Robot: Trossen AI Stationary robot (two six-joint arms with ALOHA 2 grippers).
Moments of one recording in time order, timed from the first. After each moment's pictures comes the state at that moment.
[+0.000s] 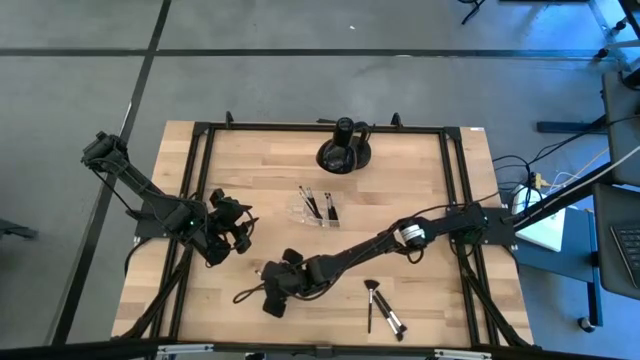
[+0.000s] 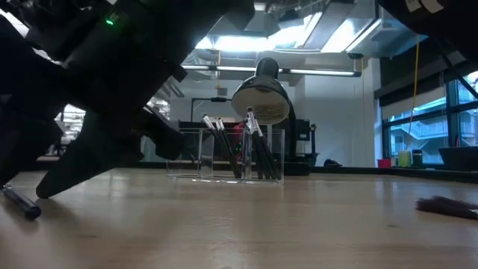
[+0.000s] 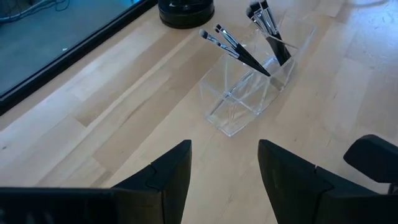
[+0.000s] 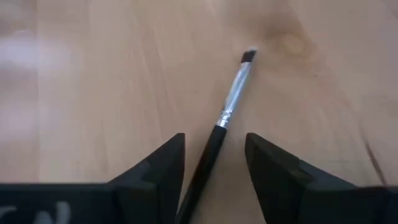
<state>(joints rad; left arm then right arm) -0.63 1.04 0.70 -0.80 -0.90 -1.04 0.36 2.64 2.32 -0.54 0.28 0.62</state>
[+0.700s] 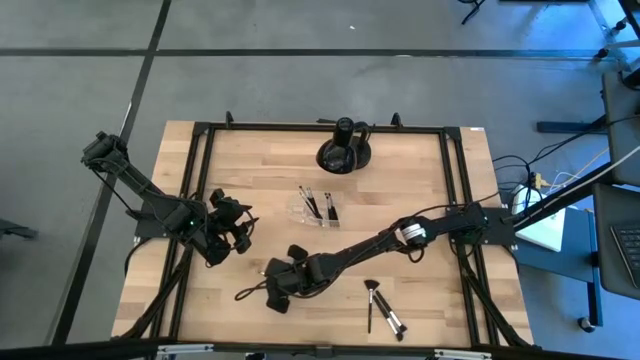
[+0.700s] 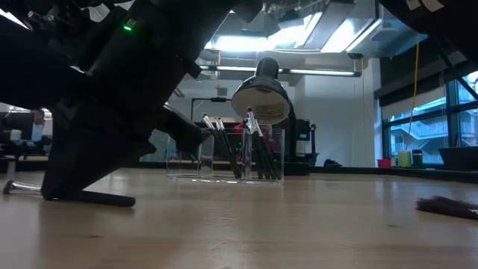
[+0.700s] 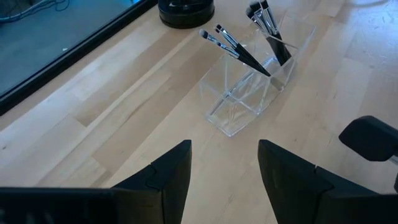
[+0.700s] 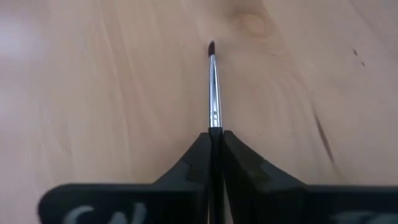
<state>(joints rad) -0.63 1.04 0.70 -0.80 -0.90 -1.03 0.36 2.65 2.32 -0.68 0.30 0.63</state>
